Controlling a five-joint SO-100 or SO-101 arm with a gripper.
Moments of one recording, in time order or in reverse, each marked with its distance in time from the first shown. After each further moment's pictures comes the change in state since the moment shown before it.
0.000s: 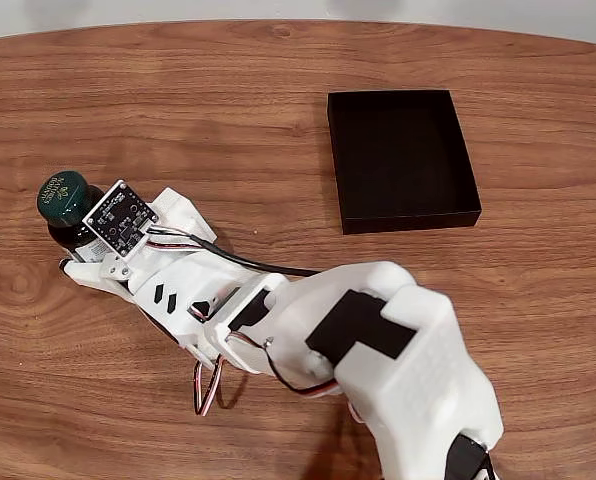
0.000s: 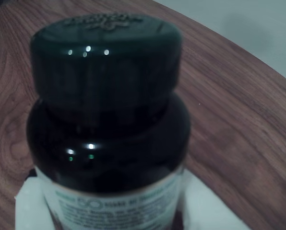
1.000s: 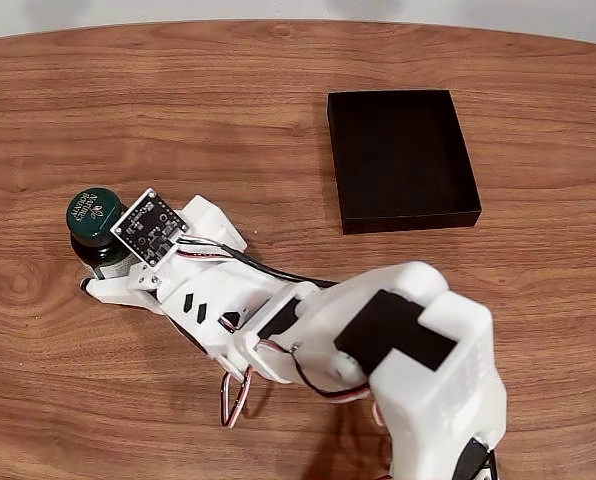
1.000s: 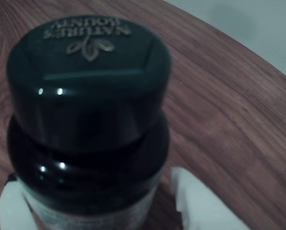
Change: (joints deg) arm 2.0 6.4 10.7 -3.2 1.7
